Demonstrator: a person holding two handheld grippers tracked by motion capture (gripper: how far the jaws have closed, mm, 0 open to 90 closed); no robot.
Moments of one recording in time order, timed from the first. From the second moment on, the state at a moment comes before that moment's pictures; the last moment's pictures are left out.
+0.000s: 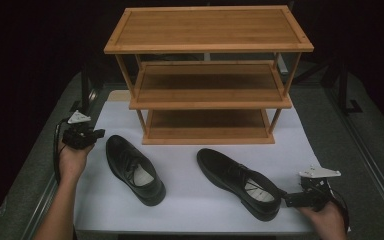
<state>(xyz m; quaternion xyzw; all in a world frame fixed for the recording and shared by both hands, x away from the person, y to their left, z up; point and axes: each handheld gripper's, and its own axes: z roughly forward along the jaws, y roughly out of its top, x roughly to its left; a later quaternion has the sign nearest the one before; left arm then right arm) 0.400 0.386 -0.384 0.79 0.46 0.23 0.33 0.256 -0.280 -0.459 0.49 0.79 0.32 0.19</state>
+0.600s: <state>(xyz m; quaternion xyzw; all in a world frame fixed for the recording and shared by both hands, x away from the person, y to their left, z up) 0.427 0.385 -0.423 0.79 0.49 0.20 0.30 0.256 -0.280 -0.459 0.49 0.79 0.32 0.19</state>
